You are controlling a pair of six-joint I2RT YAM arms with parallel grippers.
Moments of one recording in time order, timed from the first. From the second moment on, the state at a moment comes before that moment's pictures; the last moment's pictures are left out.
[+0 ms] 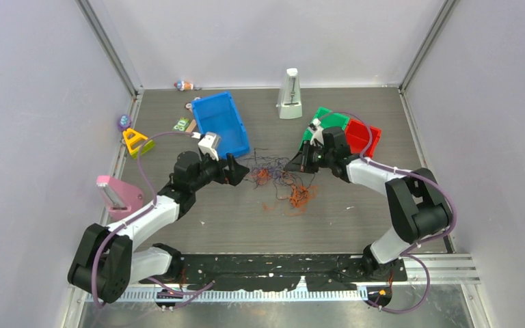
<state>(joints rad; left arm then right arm) -0.39 1.17 0.48 0.39 0.32 -0.34 0.39 1.59 0.83 0.10 -0.53 0.57</state>
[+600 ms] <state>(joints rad) -0.40 1.18 0.48 0.33 0.29 -0.41 0.38 1.31 0.79 0.13 -0.43 0.68</state>
